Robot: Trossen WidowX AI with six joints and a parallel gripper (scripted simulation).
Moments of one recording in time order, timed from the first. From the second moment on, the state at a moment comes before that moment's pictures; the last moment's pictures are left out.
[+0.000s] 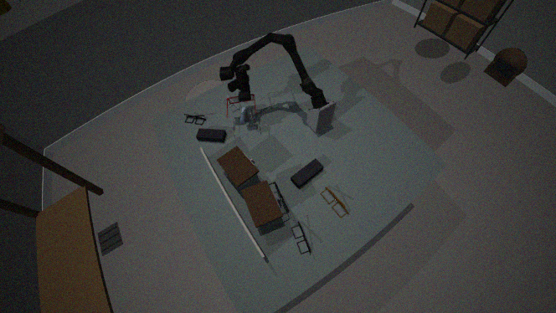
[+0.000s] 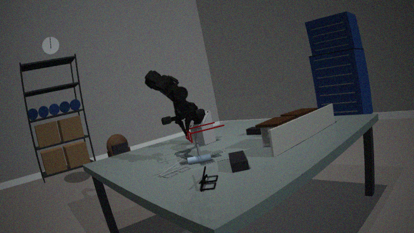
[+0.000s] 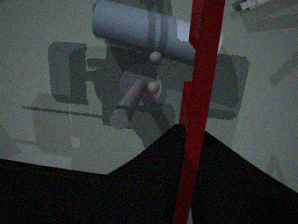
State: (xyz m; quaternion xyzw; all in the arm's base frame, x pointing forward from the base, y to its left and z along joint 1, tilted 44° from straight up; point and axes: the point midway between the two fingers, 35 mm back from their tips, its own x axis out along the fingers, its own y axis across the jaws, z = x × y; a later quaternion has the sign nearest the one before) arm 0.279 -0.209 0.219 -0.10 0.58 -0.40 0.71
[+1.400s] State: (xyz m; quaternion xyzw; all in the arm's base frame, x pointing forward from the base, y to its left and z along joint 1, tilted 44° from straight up) arm 0.280 -0.035 0.048 -0.52 0.70 0.06 0.48
